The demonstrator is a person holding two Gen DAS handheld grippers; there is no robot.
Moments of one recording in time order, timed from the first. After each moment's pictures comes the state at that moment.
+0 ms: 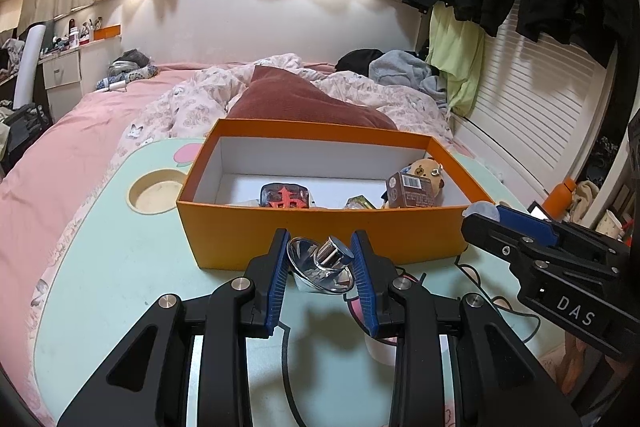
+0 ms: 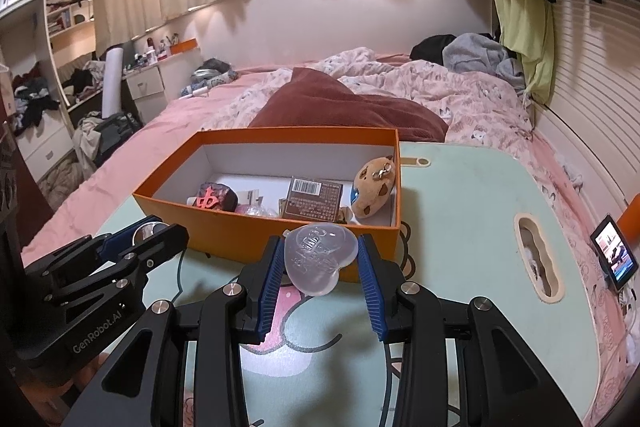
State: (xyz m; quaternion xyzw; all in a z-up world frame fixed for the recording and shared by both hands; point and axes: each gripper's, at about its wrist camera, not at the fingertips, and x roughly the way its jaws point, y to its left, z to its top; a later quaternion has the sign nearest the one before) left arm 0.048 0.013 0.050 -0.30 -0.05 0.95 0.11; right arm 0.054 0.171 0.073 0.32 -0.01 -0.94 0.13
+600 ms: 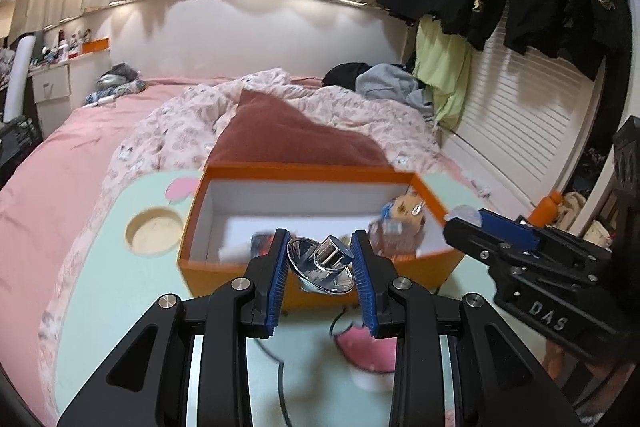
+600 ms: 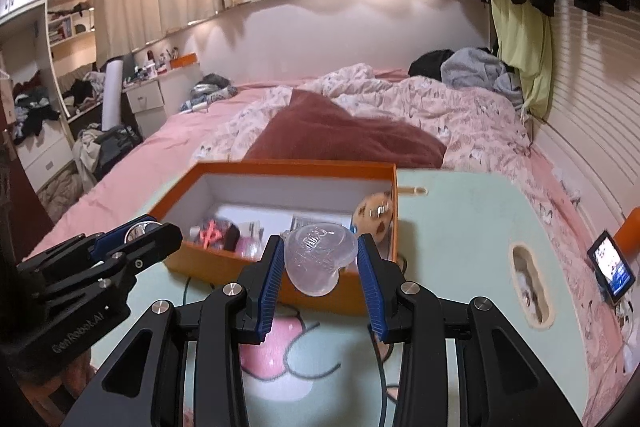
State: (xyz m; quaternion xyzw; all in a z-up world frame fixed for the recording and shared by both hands) left arm 0.033 0.014 0.097 -0.28 -0.04 0.95 0.14; right arm 0.046 0.169 0.098 0.29 -0.01 -0.95 0.13
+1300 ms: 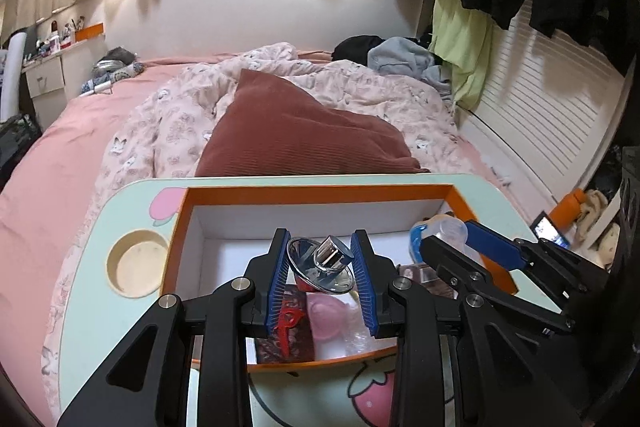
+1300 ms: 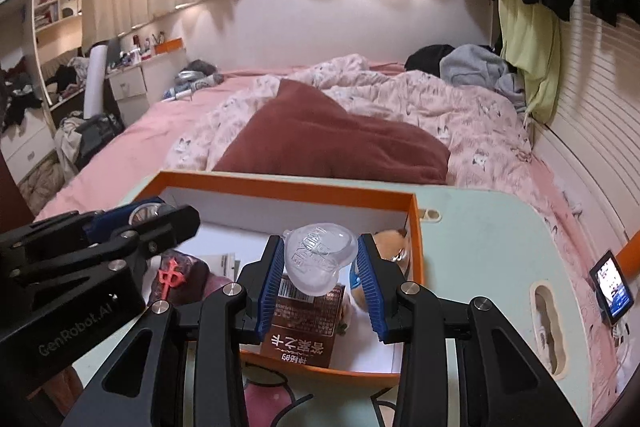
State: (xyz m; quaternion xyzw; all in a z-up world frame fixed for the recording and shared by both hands) left arm -0.037 0.029 0.084 -0.34 -0.03 0.93 0.12; right arm -0.022 0.147 0.079 0.32 0.01 -0.94 0.11
